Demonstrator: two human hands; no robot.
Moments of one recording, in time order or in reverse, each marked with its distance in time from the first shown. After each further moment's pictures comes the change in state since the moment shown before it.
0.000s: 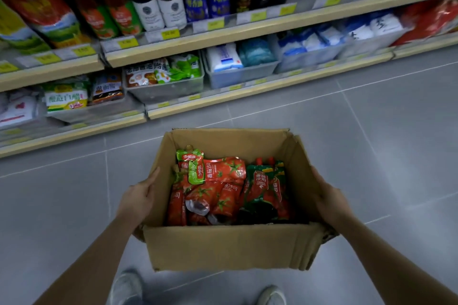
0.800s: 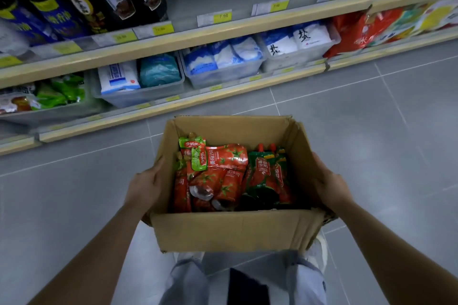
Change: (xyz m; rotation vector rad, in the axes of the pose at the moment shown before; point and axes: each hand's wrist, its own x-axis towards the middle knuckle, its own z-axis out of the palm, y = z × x) left_hand 0.101 0.356 0.144 0.069 -0.054 0.063; right_hand 0.190 0.234 -0.243 -0.043 0.009 0.020
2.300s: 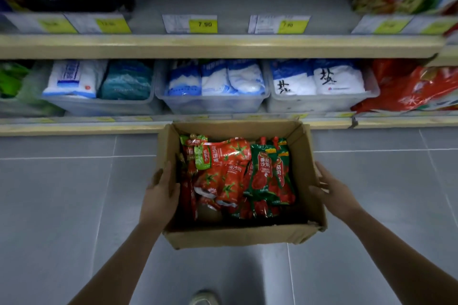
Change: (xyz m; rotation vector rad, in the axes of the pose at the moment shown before) left_hand 0.165 0.131 0.159 -0.312 0.253 -0.178; right_hand 0.296 0.074 -0.025 0.165 -0.187 -0.218
